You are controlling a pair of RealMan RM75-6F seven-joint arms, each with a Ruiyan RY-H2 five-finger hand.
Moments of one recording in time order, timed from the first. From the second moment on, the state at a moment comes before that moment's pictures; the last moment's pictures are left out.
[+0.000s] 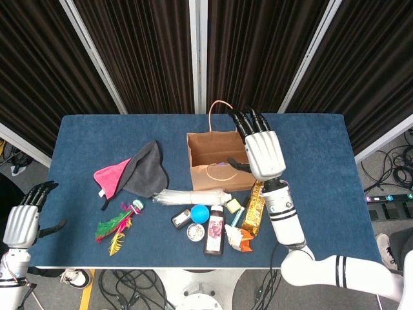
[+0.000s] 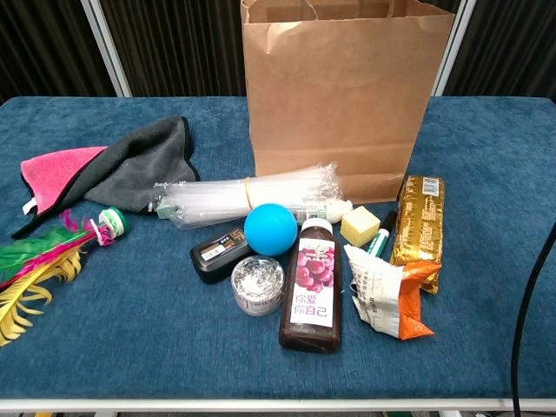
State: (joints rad) left arm -0.11 -1.35 -0.06 -1.28 1.52 1.53 -0.28; right arm 0.78 -1.49 0.47 -1.83 -1.10 1.31 -0.56
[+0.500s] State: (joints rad) left arm -0.12 -1.35 -0.05 -1.30 1.54 1.53 -0.25; right arm 0.60 -1.19 0.46 -1.98 -1.19 1.40 -0.47
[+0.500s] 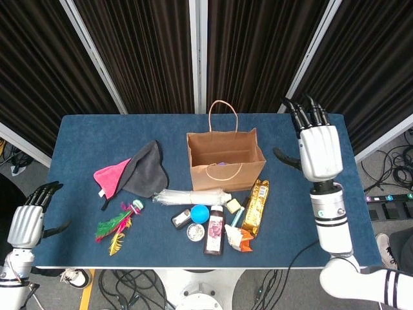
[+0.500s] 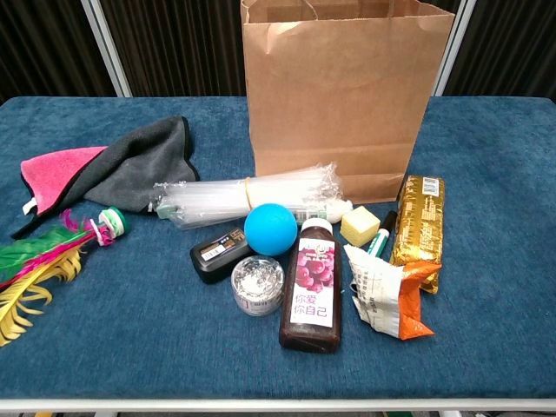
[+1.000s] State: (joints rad) left arm -0.13 -1.36 -0.04 -1.33 1.57 1.54 -0.21; right arm 0.30 -1.03 0.13 -1.94 -1.33 1.38 -0.22
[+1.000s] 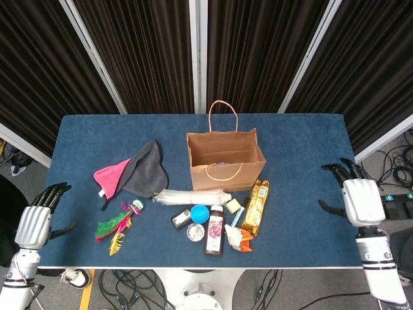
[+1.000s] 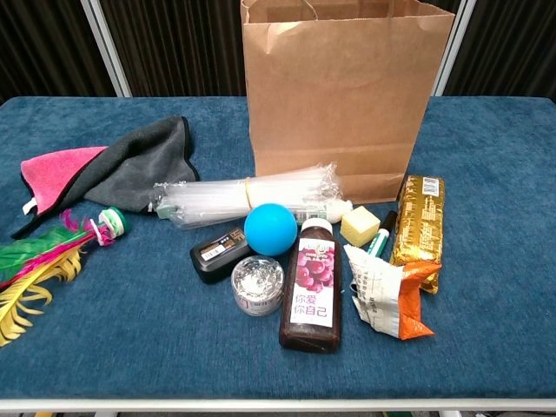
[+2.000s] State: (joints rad) left arm -0.10 -1.36 -0.07 -1.25 1.51 1.55 -0.26; right arm 0.36 -1.47 -0.01 -1.80 -1.40 1.08 -0.26
